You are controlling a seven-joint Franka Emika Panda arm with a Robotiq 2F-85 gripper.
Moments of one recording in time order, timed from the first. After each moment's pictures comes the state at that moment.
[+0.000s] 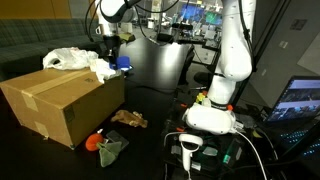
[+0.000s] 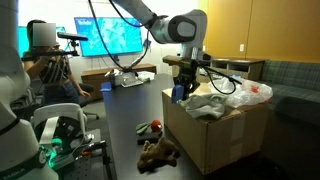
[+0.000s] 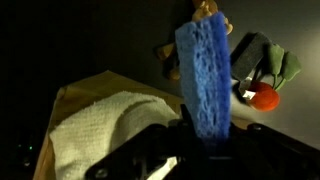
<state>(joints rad) -0.02 0.30 0.07 -1.87 0.01 2.02 -0.29</state>
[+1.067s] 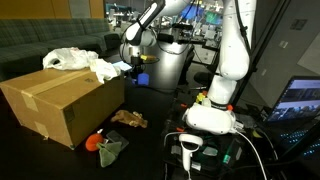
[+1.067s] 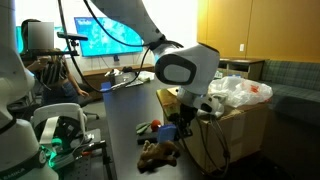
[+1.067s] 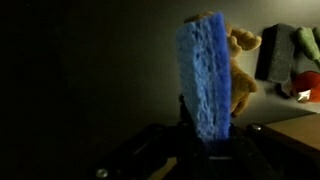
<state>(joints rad) -0.16 0.29 -0.04 -2.22 0.26 2.27 -0.26</state>
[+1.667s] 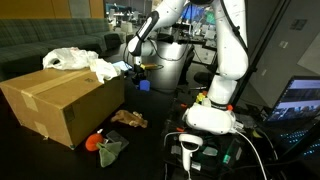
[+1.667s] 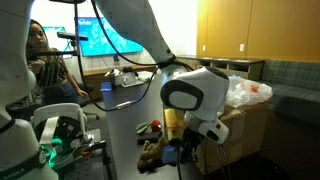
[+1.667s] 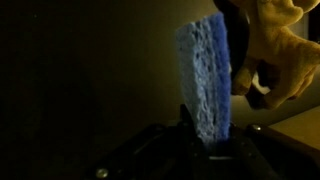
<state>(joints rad) -0.20 0.45 -0.06 -2.18 0.26 2.39 -0.15</state>
